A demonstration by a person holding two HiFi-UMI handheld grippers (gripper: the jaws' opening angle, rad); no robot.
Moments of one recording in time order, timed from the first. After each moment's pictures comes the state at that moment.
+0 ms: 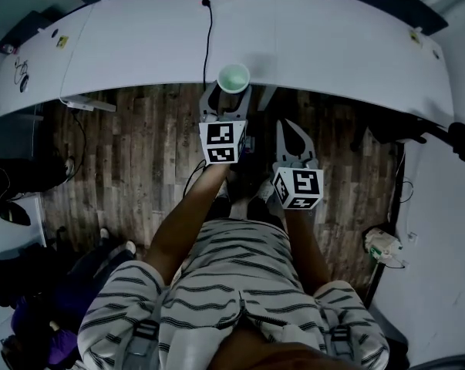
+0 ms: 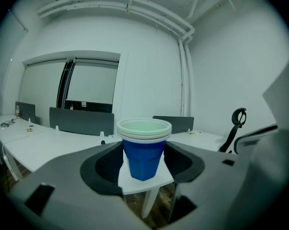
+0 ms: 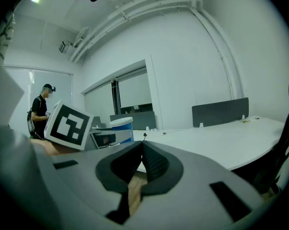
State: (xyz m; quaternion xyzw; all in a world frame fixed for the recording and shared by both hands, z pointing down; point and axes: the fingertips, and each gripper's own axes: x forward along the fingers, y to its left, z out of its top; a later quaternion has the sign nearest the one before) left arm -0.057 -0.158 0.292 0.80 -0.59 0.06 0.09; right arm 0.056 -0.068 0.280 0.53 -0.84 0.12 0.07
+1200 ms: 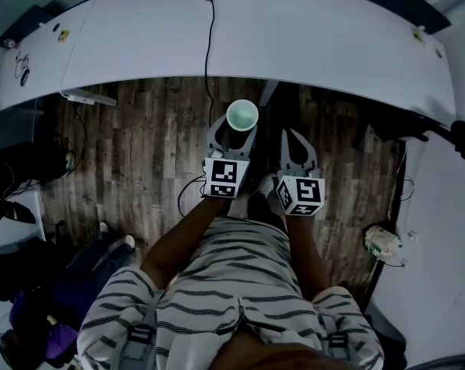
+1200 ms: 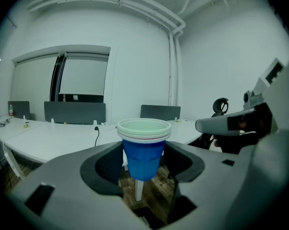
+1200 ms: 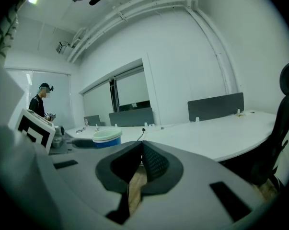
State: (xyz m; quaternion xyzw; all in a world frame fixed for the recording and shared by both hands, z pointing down) left arm -0.030 -0.054 0.336 0.83 -0.54 0.12 0.10; right arm 0.074 -0.032 0.306 0.54 -0.83 0.14 0.07
